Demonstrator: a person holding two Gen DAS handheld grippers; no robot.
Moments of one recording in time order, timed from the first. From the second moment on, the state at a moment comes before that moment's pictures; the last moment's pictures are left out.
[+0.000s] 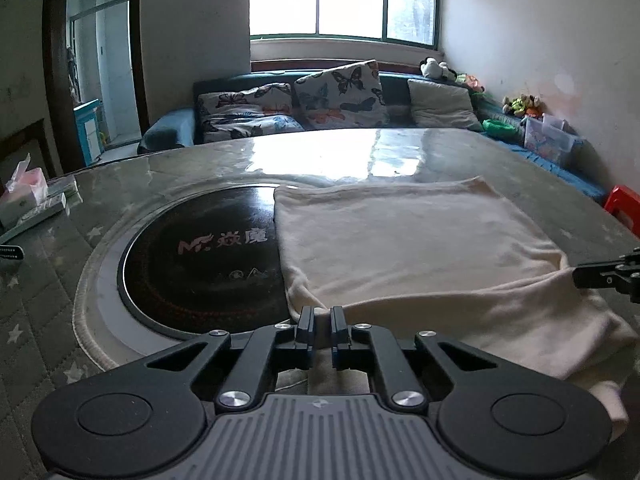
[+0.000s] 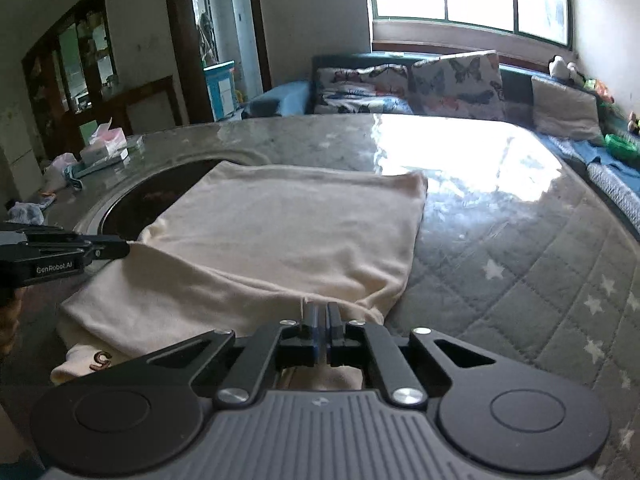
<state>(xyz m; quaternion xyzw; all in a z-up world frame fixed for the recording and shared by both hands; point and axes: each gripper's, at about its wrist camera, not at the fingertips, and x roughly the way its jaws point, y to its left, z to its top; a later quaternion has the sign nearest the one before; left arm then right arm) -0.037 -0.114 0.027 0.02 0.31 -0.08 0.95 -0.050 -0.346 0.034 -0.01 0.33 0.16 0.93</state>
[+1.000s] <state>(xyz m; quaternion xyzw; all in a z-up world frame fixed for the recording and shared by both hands) -0.062 -0.128 0.034 0.08 0.30 -0.18 0.93 -0.078 -0.326 0.039 -0.08 0.34 0.23 0.91</state>
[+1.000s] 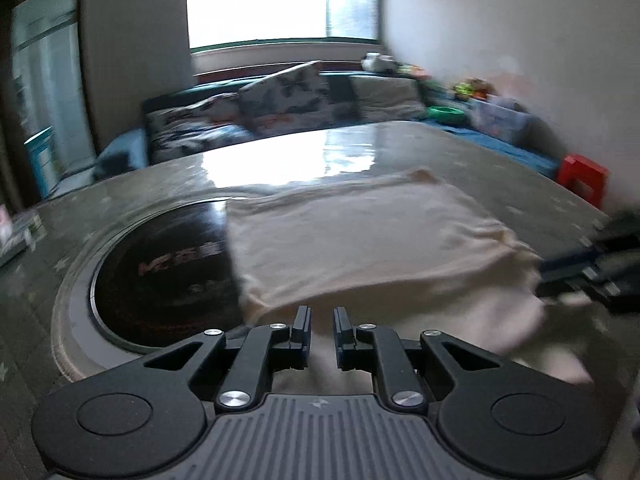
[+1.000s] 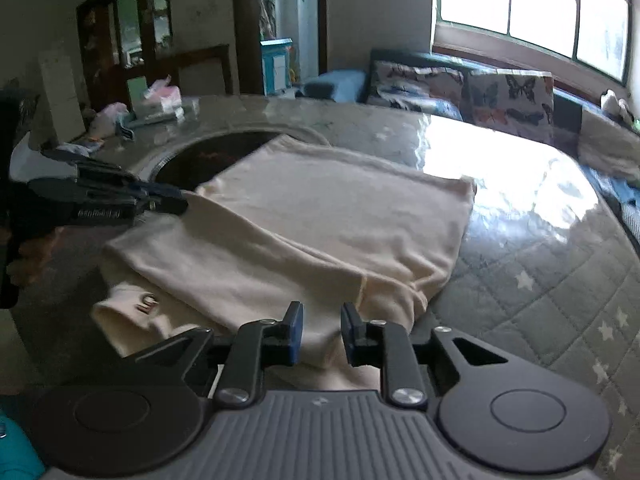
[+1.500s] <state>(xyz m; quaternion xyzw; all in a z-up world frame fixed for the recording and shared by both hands) -0.138 -0.132 0.037 0.22 0.27 -0.29 0.89 -0.098 -0.326 0.047 -0.13 0.35 0.25 0.89</state>
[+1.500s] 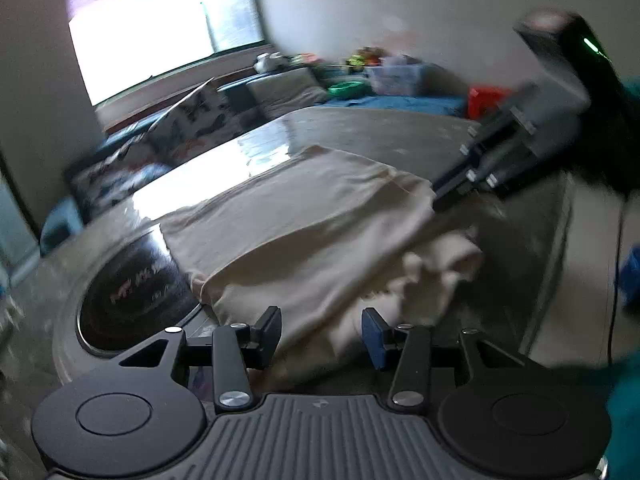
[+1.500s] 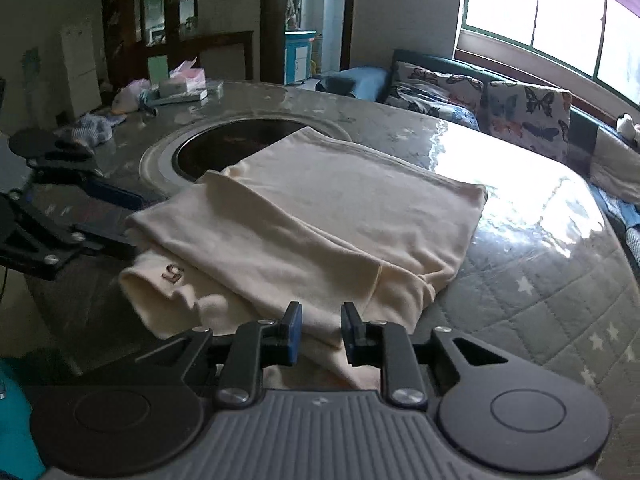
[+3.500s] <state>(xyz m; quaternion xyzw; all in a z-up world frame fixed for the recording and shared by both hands) -0.164 -0.106 0.054 0.21 0.24 -0.29 0.90 -0.125 -0.324 0.083 -0.08 0.30 0.35 0.88</state>
